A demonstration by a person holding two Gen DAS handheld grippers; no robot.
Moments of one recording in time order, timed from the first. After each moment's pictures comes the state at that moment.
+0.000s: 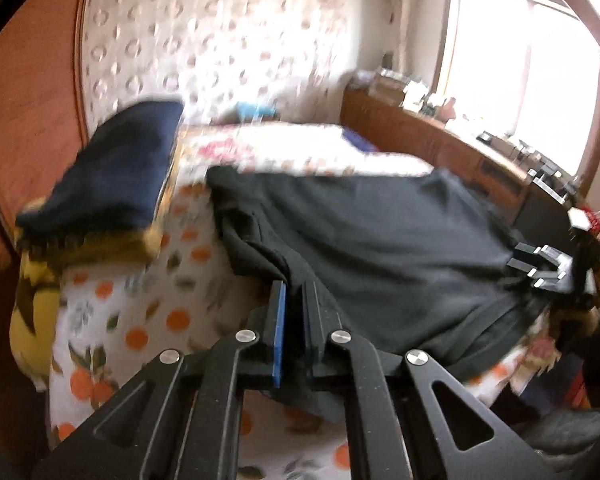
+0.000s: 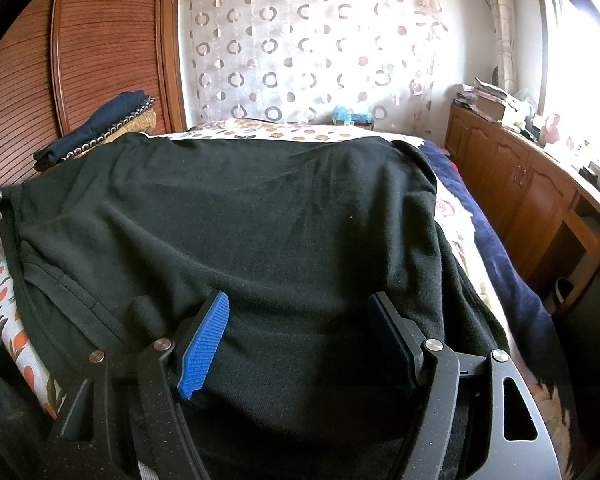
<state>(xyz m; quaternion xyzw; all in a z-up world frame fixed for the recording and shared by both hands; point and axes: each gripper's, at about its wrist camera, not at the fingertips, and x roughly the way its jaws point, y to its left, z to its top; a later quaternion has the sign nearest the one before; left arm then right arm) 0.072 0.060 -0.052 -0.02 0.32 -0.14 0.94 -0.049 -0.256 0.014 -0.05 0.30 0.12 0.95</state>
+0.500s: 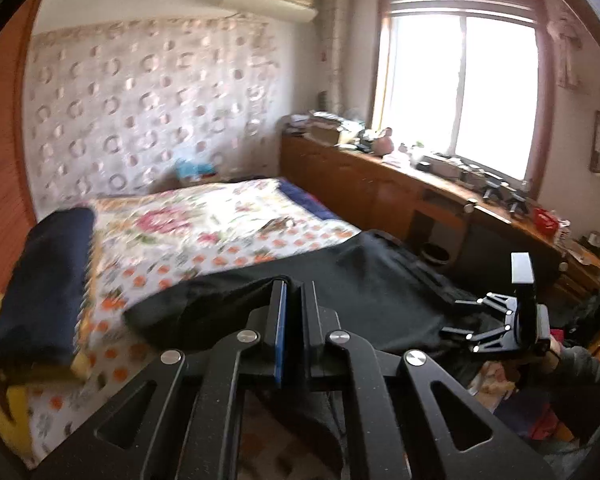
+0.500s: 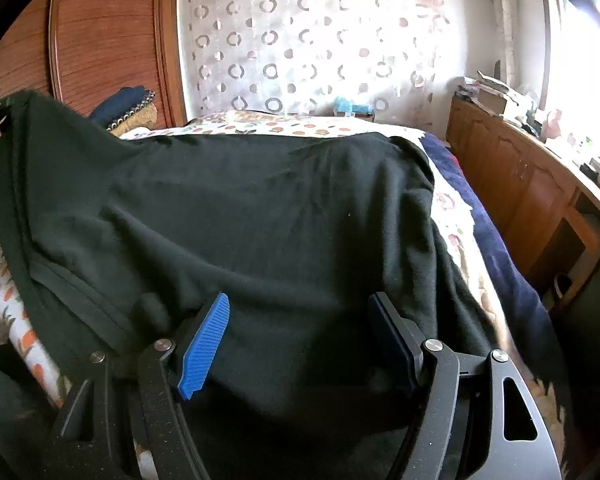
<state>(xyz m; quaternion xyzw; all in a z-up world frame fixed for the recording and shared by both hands) 0.095 -0.022 0.023 0.00 0.24 -0.25 0.94 -0.050 -0.262 0.032 -0.05 0.31 0.11 0.94</state>
